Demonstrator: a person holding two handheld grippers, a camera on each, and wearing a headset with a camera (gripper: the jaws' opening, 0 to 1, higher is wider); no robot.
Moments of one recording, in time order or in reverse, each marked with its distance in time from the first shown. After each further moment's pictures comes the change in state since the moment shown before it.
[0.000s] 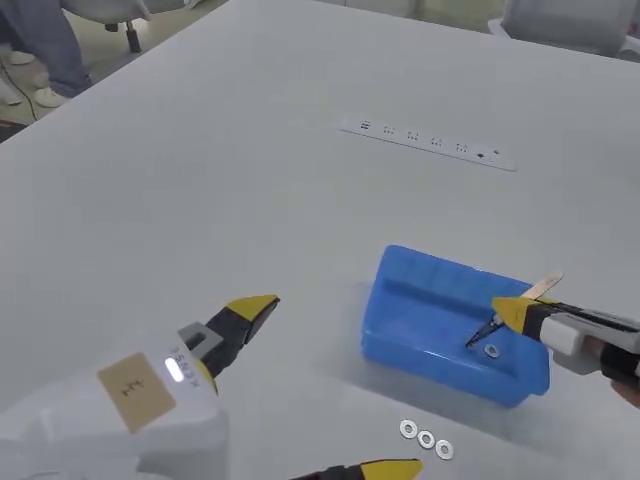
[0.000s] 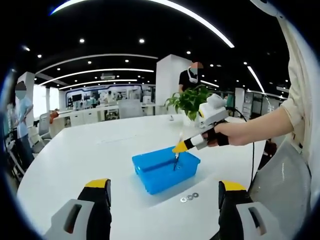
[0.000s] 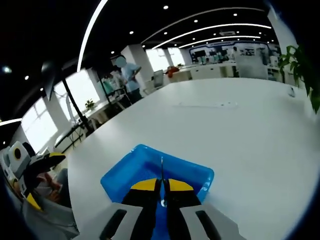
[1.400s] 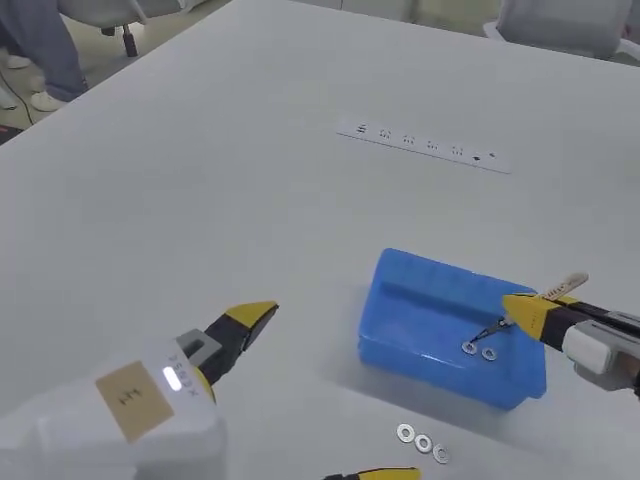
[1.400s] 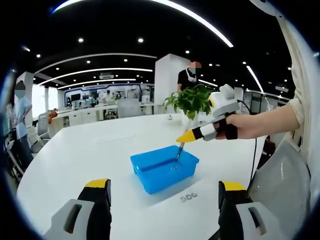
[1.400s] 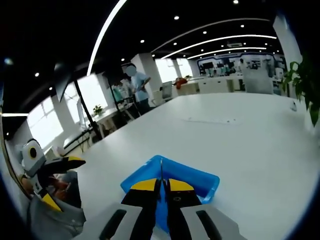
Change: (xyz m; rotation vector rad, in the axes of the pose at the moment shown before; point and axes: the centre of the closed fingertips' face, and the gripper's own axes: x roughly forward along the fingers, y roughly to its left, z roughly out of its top) left arm 0.000 -0.003 0.000 -0.001 0.006 -0.011; right arm -0.040 0.030 0.020 -0.051 -0.100 0.057
